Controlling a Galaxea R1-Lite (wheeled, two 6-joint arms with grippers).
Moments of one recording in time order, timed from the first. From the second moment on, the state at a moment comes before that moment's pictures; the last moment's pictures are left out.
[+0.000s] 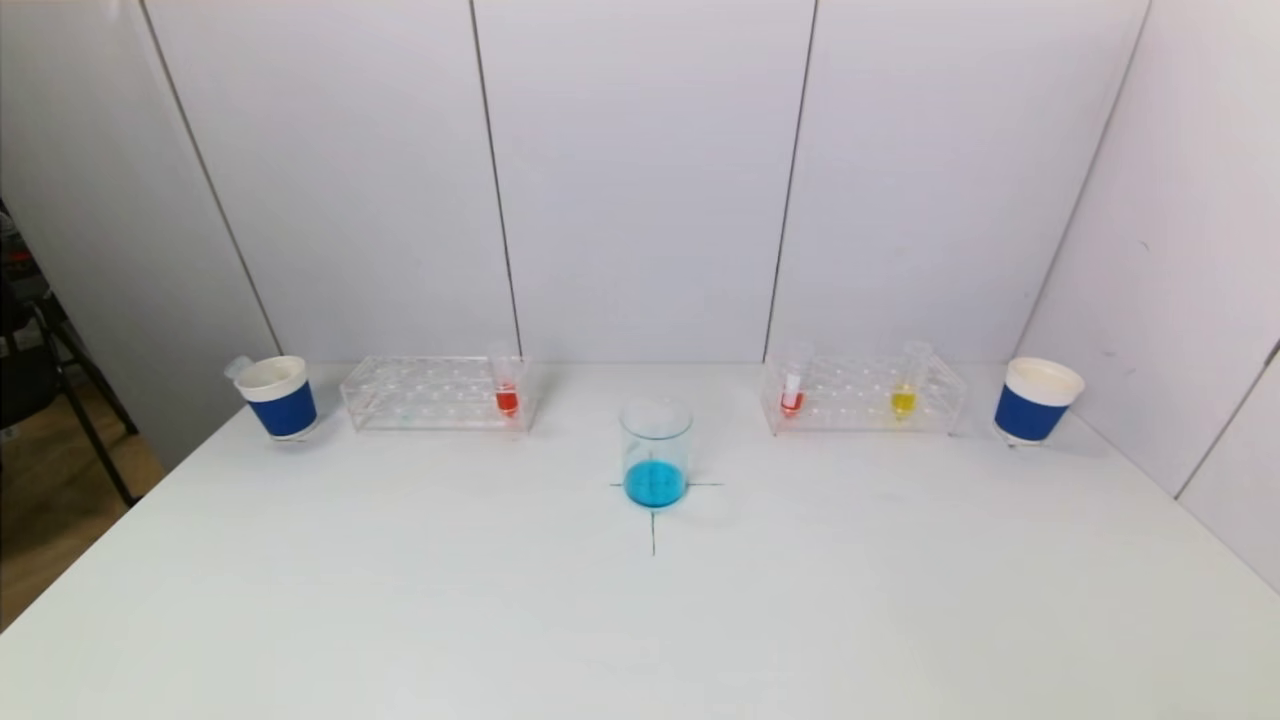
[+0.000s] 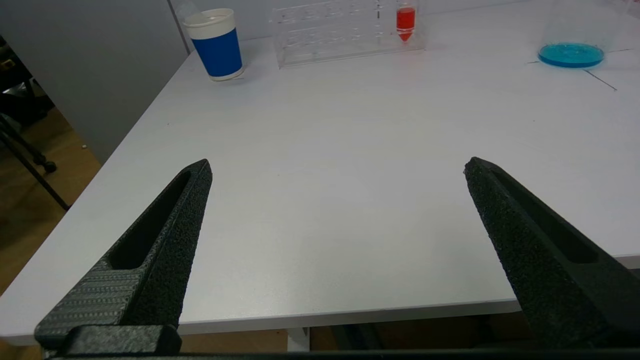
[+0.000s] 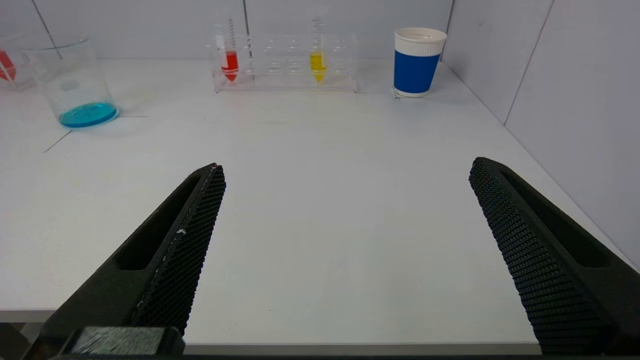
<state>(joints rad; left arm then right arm) 0.01 0.00 0.00 0.01 -0.02 0.10 0.00 0.00 0.00 -0.01 -0.02 0.01</state>
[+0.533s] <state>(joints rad) 0.01 0.00 0.00 0.01 -0.01 0.10 0.00 0.00 -0.15 0.03 -0.02 -0.02</state>
